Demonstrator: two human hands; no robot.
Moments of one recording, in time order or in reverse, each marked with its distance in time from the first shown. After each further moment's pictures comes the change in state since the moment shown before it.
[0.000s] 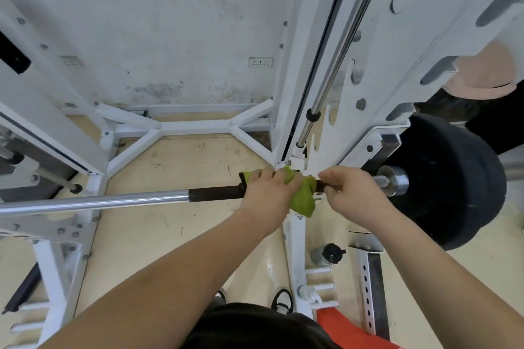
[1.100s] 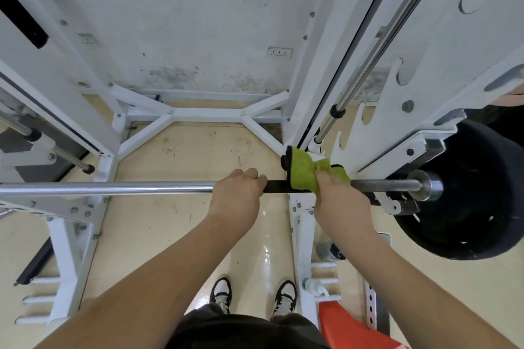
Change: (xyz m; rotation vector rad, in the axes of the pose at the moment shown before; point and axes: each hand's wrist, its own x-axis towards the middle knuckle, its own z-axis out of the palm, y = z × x) left_hand -0.067 -0.093 0.021 -0.094 0.124 -0.217; right_hand -0.006 -0.057 0.088 -0.614 0.216 -0.187
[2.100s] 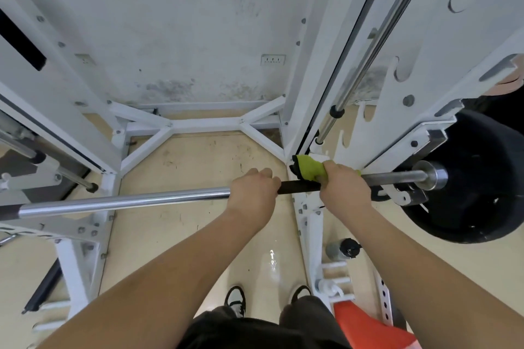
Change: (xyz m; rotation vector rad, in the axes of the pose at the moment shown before) left_hand 0.008 -0.009 -0.016 0.053 -0.106 0.082; right_hand 0.033 -0.008 0.020 0.134 -0.130 0.257
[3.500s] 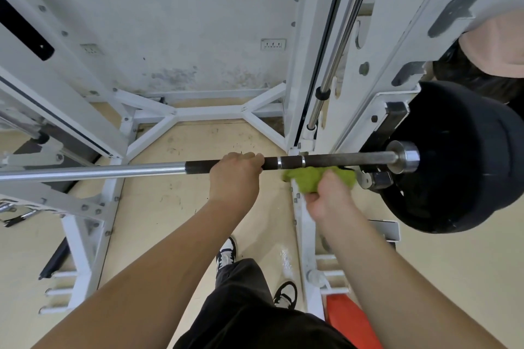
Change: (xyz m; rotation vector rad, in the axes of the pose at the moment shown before) left_hand 0.014 0.091 0.025 -0.090 0.247 -0.244; right_hand -0.006 0.078 0.022 1.889 -0.185 0.952
